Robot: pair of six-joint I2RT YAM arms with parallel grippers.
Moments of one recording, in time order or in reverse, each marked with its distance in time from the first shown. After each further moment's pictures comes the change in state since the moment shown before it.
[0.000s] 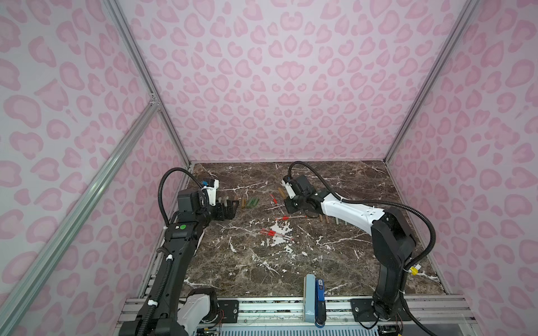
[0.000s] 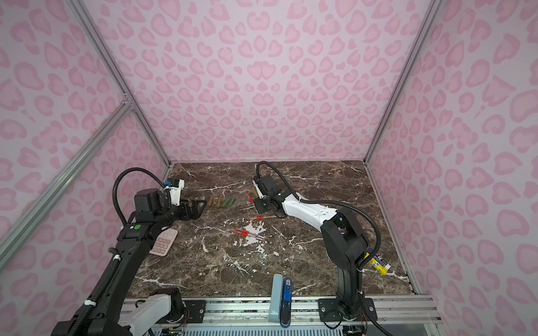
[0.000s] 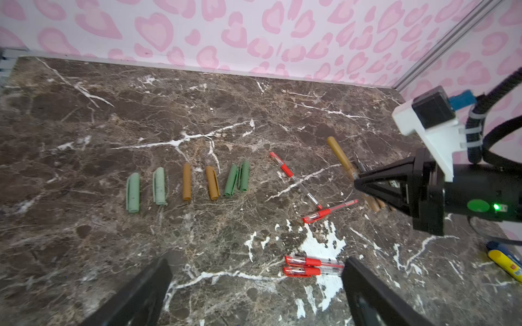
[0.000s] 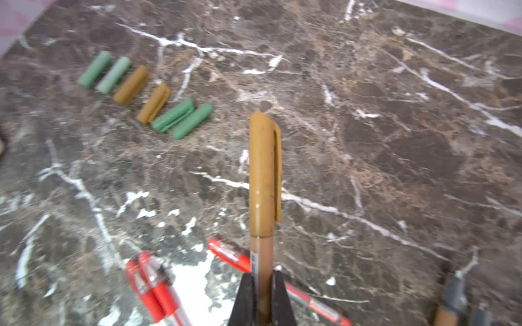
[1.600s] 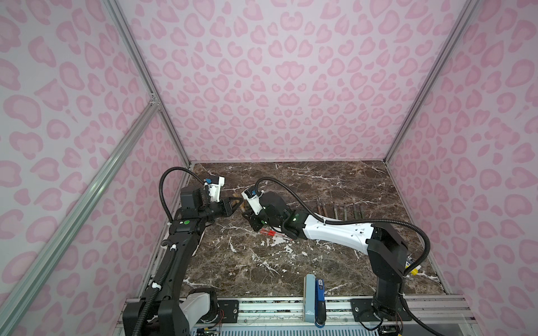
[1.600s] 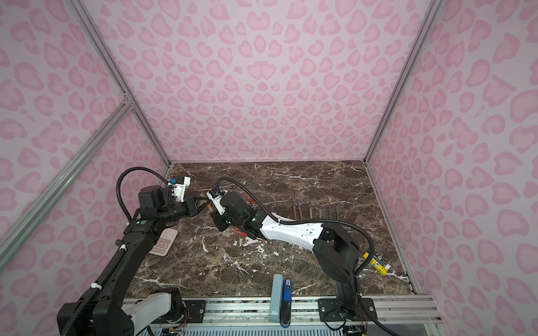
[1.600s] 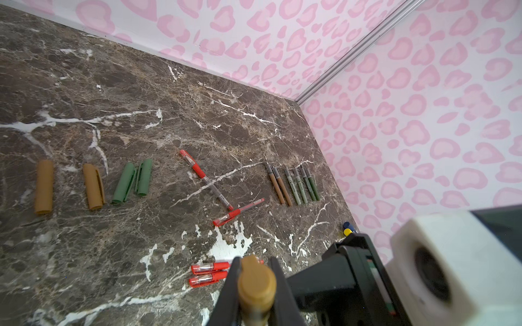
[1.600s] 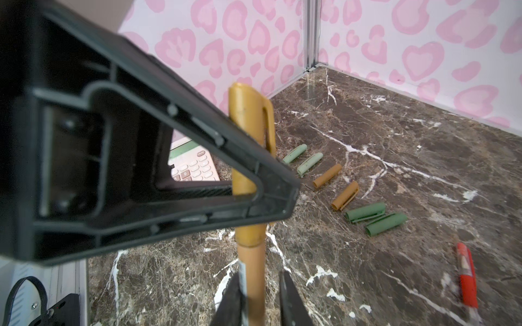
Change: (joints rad) left arm 0.001 0.077 -0.021 0.159 0.356 -0.241; right arm 0.307 0.027 0.056 0.356 -0.024 0.025
